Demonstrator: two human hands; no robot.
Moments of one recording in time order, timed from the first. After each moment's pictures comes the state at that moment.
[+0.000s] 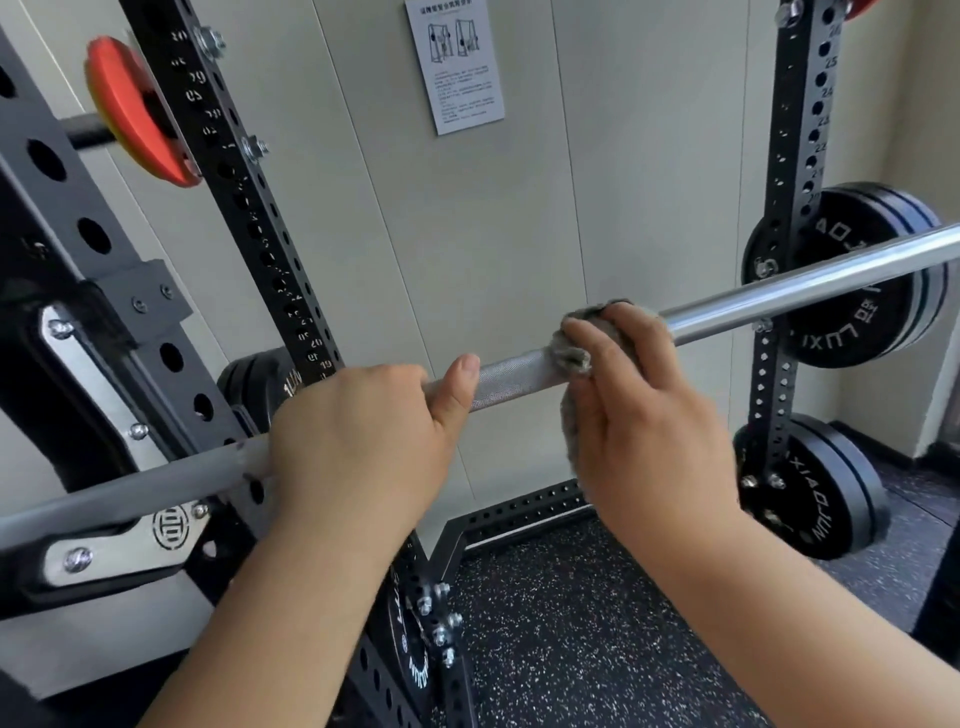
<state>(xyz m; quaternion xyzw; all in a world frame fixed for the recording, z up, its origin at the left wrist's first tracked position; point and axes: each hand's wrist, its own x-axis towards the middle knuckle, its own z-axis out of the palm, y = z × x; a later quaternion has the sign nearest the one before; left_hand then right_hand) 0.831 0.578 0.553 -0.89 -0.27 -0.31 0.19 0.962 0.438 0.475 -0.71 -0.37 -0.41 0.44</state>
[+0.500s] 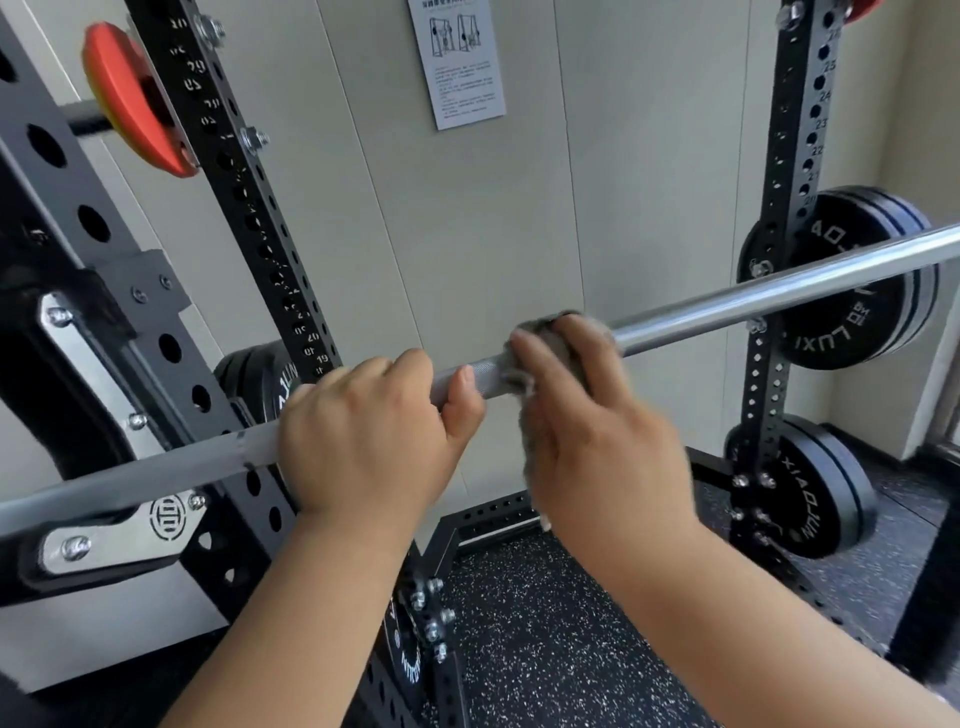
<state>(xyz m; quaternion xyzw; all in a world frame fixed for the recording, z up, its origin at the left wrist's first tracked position) 0.837 0.580 0.535 -0.85 -0.20 -0.44 0.19 0.936 0.450 0.474 -0.72 -0.39 -0.39 0.41</state>
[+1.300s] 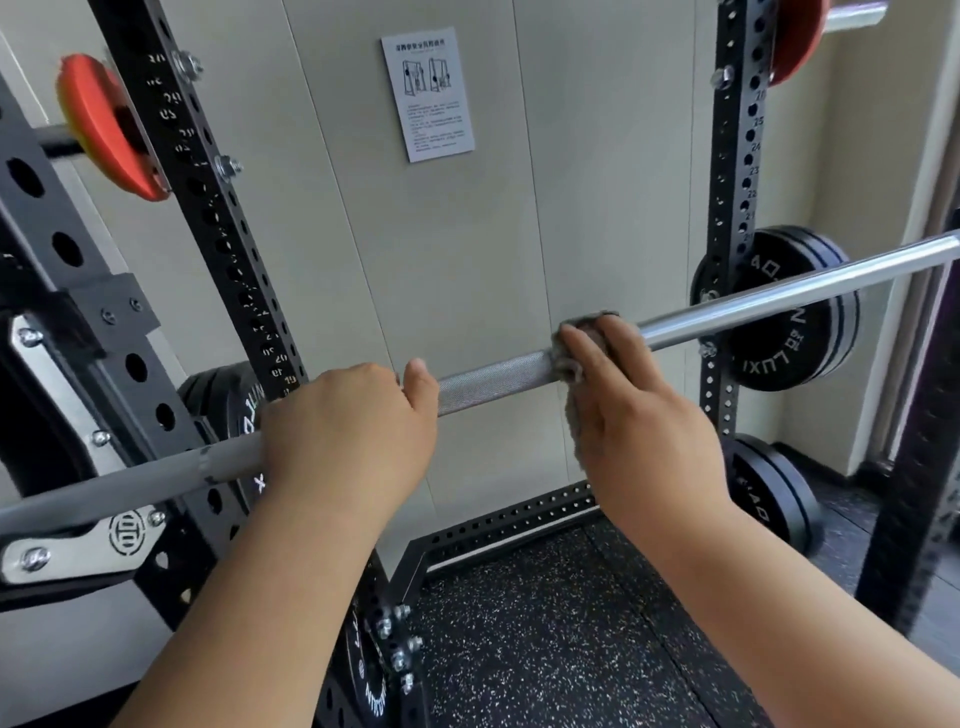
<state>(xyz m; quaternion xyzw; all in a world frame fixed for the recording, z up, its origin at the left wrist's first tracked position) 0.850 0.558 0.558 -0.90 -0.28 -0.31 0.12 0.984 0.396 0.477 -0.76 -0.35 -0.40 0.37</state>
